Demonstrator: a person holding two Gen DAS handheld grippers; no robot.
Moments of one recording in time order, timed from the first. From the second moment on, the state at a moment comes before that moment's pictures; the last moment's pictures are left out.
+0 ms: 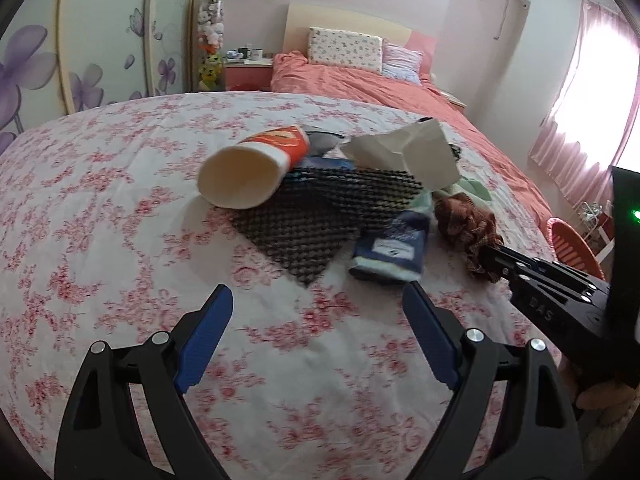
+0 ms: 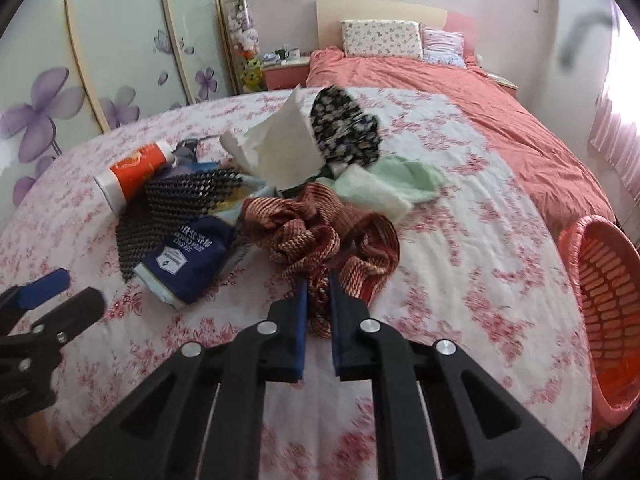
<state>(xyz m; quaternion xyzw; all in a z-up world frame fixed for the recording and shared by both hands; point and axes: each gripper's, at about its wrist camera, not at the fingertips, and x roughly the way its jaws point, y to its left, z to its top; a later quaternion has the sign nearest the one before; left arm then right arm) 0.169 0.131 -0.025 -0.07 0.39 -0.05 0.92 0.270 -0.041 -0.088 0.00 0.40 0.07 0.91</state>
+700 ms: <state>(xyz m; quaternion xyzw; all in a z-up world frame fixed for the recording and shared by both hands) 0.216 0.060 -0.046 -0.01 0.43 -0.07 0.90 0.223 -0.127 -0.073 0.05 0.38 0.02 0.92</state>
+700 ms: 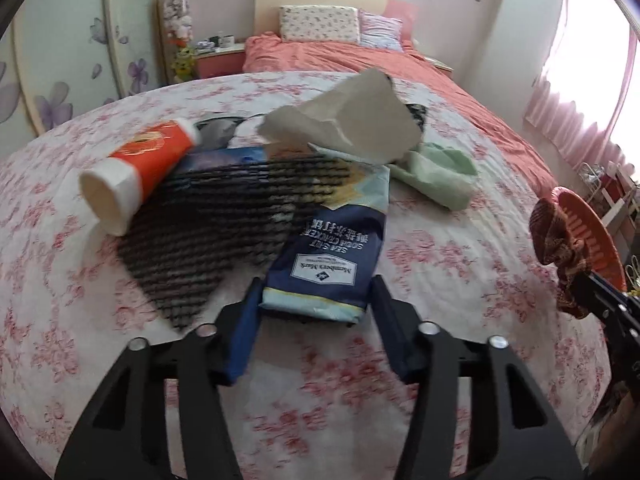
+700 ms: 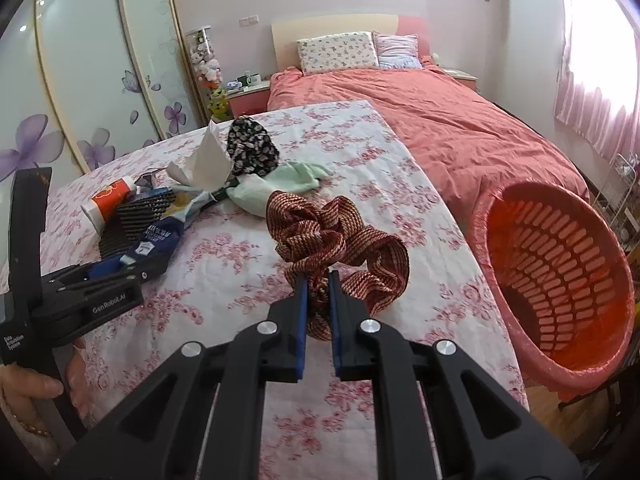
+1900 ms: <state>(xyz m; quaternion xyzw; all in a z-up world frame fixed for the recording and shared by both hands) 0.164 -0.051 -0.003 -0.01 0.37 -0.20 0.91 0.160 -0.227 -0.046 0.09 0.31 -0.08 0.94</state>
